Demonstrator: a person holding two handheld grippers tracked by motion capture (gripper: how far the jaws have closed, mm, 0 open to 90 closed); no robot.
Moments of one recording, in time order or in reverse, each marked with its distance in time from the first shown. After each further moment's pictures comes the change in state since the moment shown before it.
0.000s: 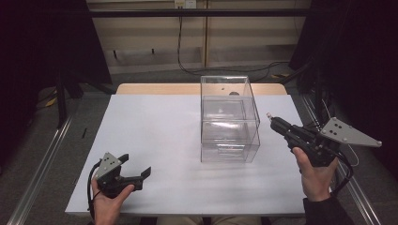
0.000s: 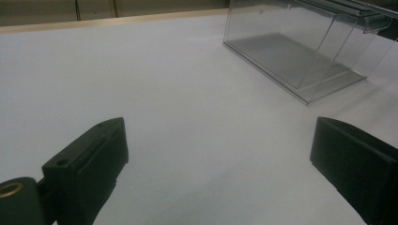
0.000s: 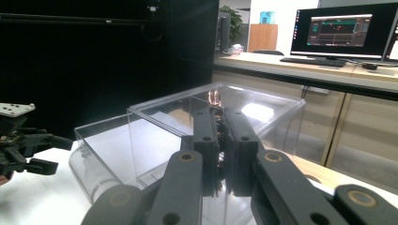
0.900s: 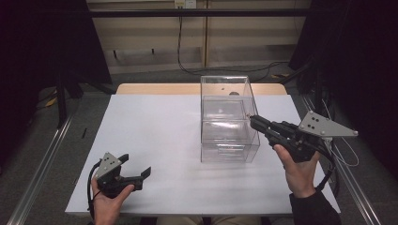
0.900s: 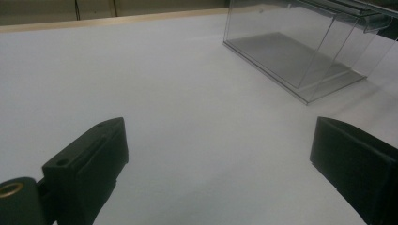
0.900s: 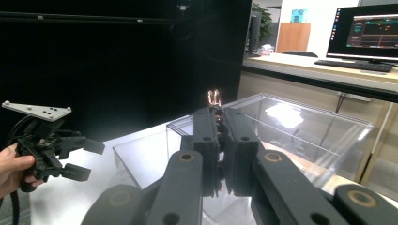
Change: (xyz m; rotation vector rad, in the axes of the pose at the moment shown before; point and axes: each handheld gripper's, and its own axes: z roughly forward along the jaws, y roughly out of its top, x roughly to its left) left arm 0.000 0.000 0.000 0.001 -0.002 0.000; right arm 0.024 0.012 0.033 0.013 0.119 -0.009
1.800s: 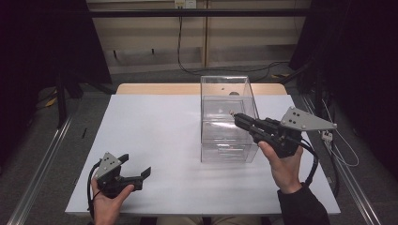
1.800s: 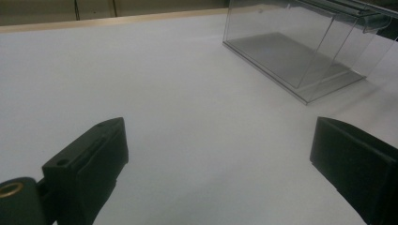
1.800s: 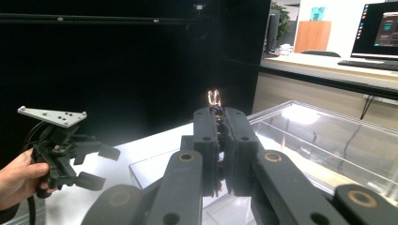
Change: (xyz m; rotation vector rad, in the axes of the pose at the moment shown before) left arm 0.000 0.000 0.000 0.001 -0.002 -0.001; right arm 0.011 0.004 0.030 0.004 0.066 0.001
